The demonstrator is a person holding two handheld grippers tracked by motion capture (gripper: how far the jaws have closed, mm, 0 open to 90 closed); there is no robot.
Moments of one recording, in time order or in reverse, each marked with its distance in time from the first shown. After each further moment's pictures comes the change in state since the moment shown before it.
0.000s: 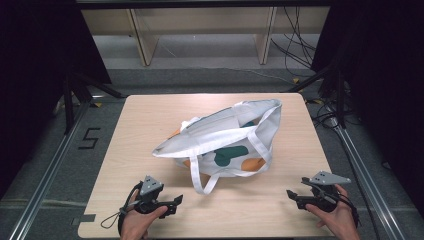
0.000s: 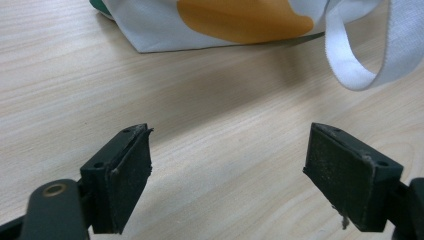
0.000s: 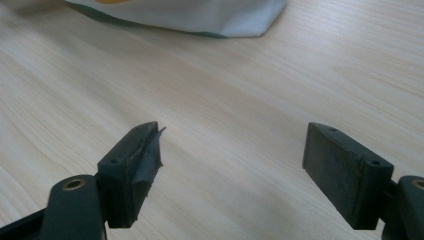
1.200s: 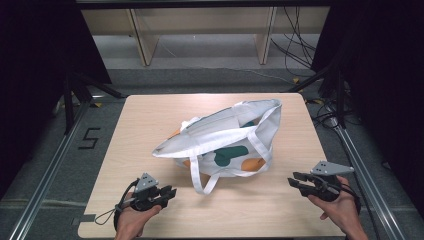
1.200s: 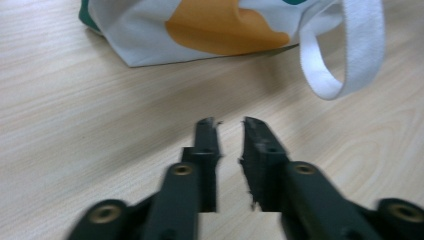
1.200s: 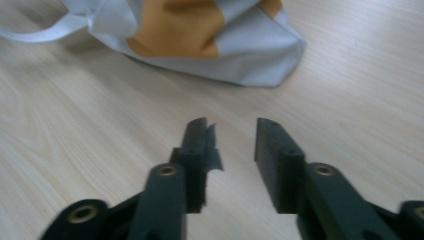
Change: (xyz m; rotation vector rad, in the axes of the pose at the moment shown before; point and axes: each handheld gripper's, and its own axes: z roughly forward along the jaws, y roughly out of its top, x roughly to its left) left arm 0.005 0.011 -0.013 -0.008 -0.085 0.019; right arm 0.004 0.037 -0.016 -0.031 0.071 -0.041
